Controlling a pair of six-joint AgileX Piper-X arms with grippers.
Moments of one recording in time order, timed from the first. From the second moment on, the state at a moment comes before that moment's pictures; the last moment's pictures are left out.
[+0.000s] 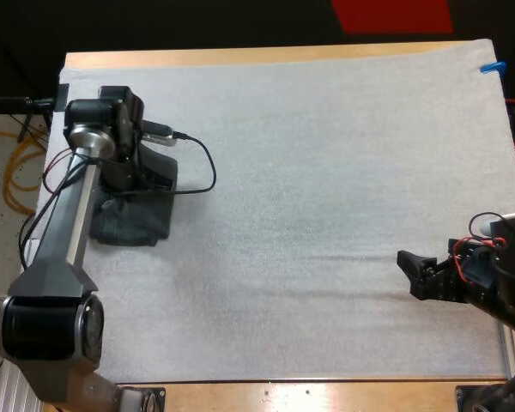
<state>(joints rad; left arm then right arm) -0.02 1.73 -1.46 1.35 -0.22 -1.66 0.56 0.65 -0.89 1.03 -0.03 -1.47</state>
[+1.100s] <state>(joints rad) 0.05 1.72 -1.46 1.26 -0.35 -1.63 0.56 0.65 -0.89 1.03 -0.03 -1.47</state>
